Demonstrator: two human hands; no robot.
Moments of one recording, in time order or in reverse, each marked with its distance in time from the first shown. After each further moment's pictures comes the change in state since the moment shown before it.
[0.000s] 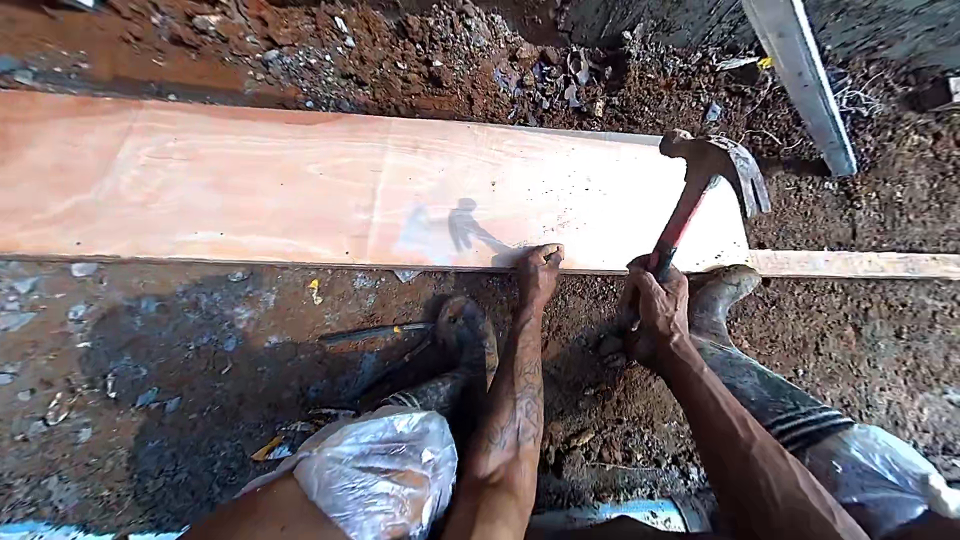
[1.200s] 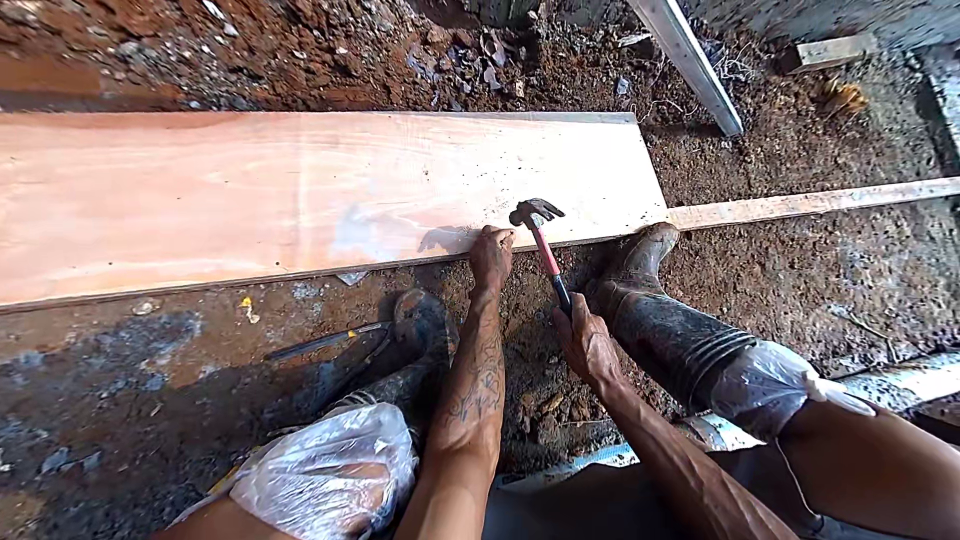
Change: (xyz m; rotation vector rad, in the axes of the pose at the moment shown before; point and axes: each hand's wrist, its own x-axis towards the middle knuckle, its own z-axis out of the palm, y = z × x) left_hand 0.001 0.018 0.008 0.329 -0.039 0.127; right_hand -0.103 -0.022 0.005 -0.763 -0.191 0.129
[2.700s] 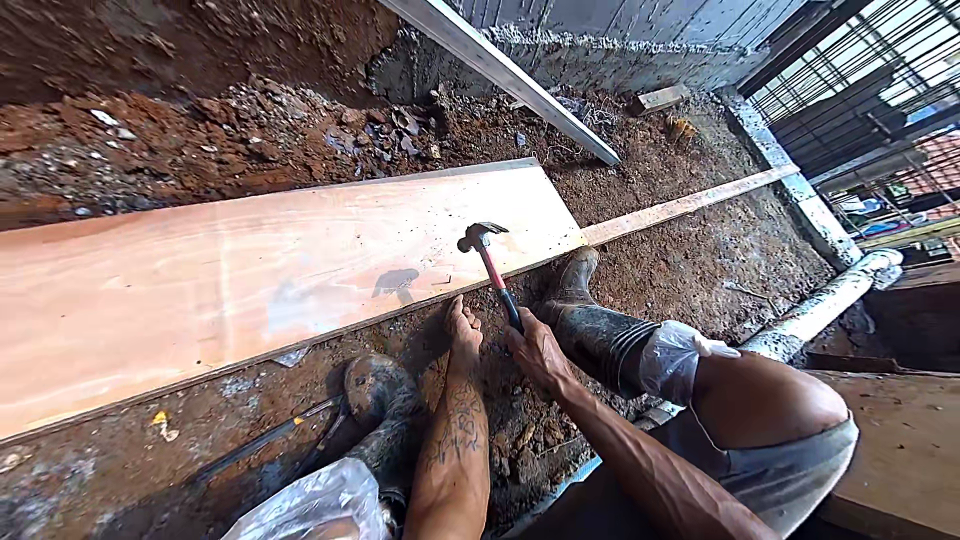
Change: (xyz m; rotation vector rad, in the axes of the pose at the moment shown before) left_hand -0.037 -0.002 0.072 -1.337 0.098 -0.849; right_hand 0.008 -0.007 -0.020 0.347 -0.073 0.150
